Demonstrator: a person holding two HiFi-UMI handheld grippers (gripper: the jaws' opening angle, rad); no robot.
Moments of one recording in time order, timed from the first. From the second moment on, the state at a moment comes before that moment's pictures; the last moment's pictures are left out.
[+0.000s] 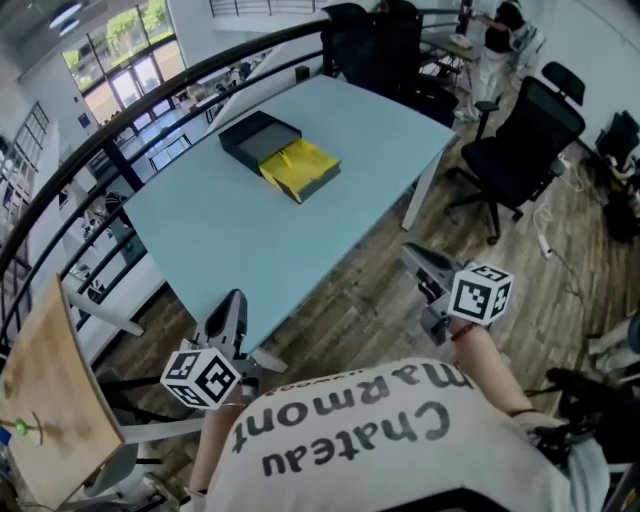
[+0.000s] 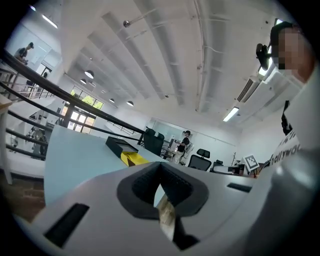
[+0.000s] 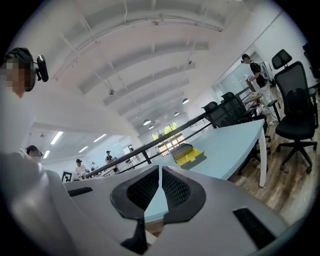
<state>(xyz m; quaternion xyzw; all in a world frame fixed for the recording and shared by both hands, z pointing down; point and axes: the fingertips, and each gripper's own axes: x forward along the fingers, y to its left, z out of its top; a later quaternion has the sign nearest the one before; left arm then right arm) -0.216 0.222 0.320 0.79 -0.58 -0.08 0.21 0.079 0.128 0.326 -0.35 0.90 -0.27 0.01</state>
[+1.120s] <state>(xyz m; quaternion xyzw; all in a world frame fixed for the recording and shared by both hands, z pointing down) -0.125 0.014 0.358 0.81 -0.52 -0.02 0.26 0.155 -0.010 0.404 -0.38 0.85 -0.36 0.01</state>
